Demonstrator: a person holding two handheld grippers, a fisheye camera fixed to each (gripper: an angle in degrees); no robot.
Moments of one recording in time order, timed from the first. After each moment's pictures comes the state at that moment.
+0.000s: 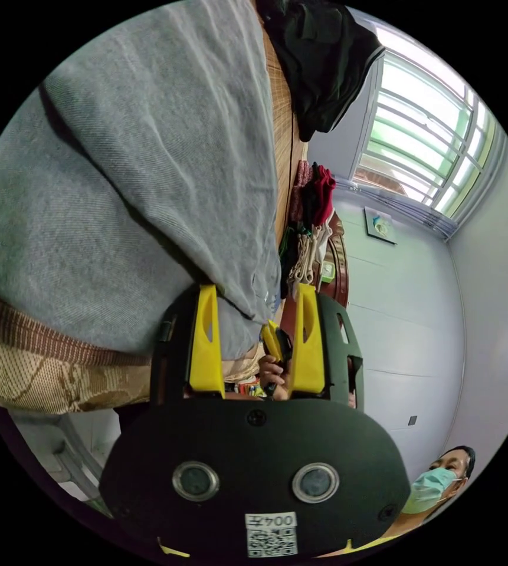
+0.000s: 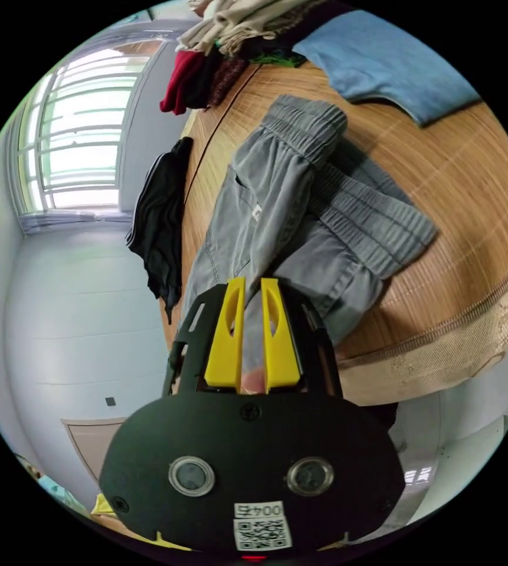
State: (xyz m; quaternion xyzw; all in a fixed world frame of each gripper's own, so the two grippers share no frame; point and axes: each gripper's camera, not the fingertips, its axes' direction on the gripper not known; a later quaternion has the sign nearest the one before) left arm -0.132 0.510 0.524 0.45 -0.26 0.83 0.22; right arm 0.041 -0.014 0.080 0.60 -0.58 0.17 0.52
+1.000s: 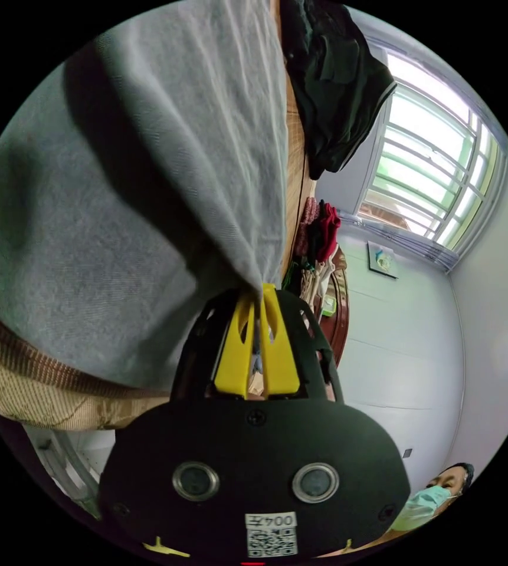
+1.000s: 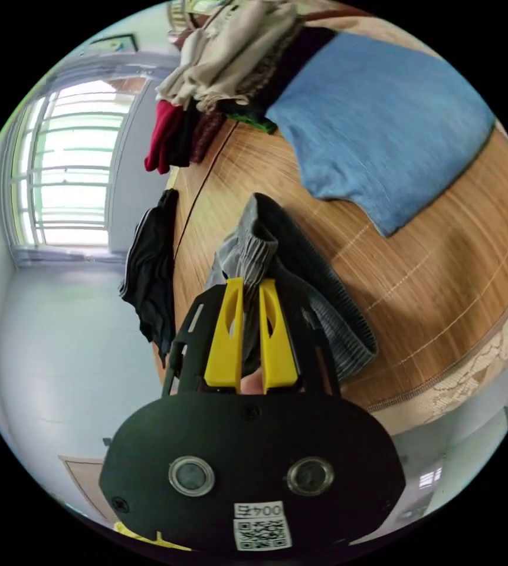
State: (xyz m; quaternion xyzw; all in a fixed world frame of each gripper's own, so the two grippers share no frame) left arm -0.145 0.512 0.533 0.48 -0.19 0.83 0.22; right arm 0.088 0.013 0.017 0.62 -0.56 0.26 0.49
